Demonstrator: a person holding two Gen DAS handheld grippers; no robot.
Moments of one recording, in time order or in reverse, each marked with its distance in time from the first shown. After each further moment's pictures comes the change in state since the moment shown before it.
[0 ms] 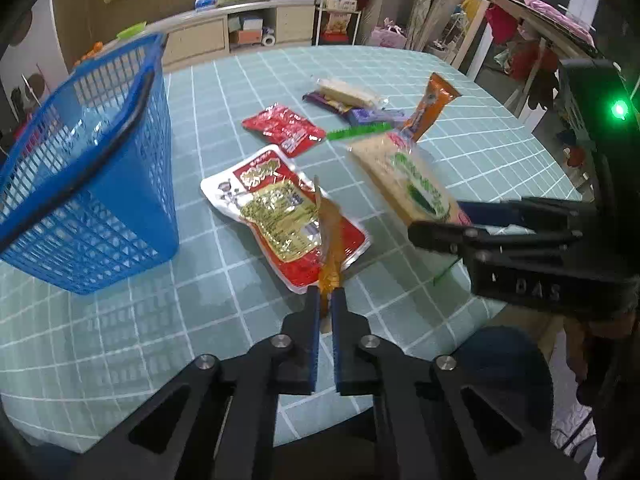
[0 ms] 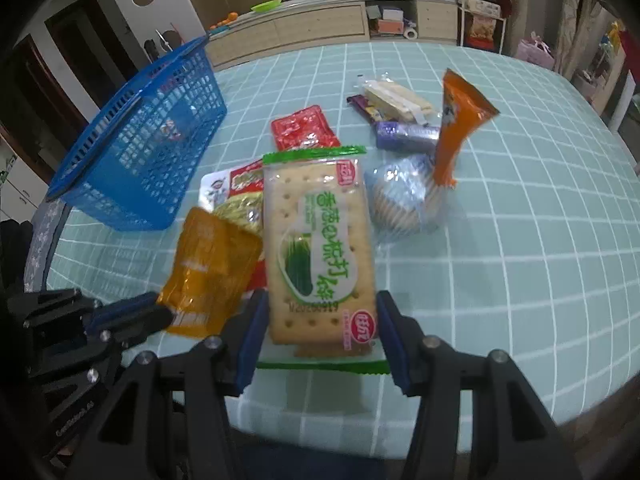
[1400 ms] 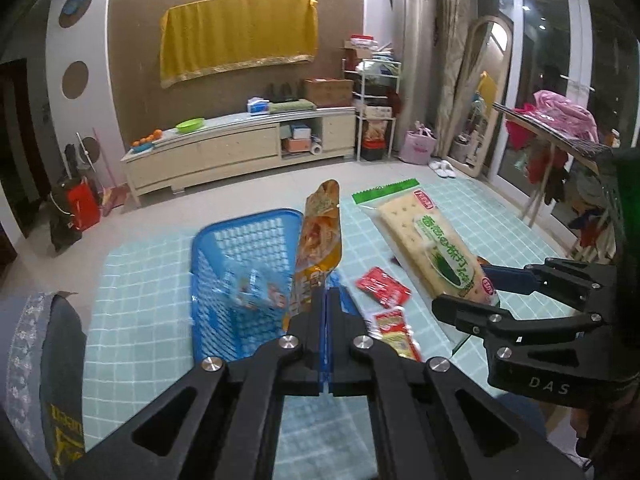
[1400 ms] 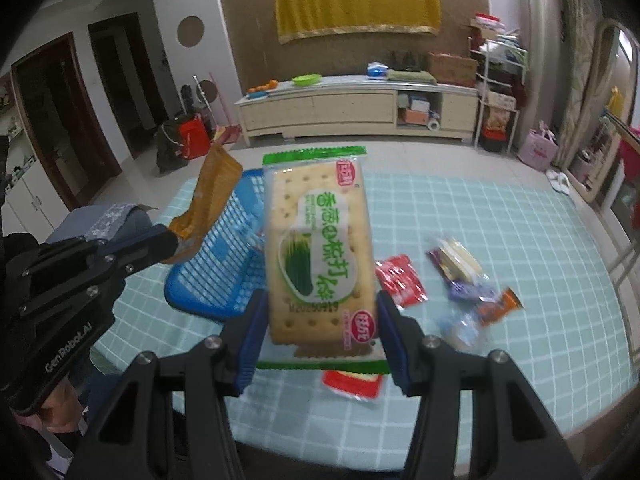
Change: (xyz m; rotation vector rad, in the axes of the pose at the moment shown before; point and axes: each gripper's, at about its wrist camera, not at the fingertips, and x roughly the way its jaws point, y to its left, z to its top) left arm -0.171 0.112 0.061 -0.018 -0.358 0.134; right arm -0.097 0.140 0.072 -0.114 -0.263 -0.019
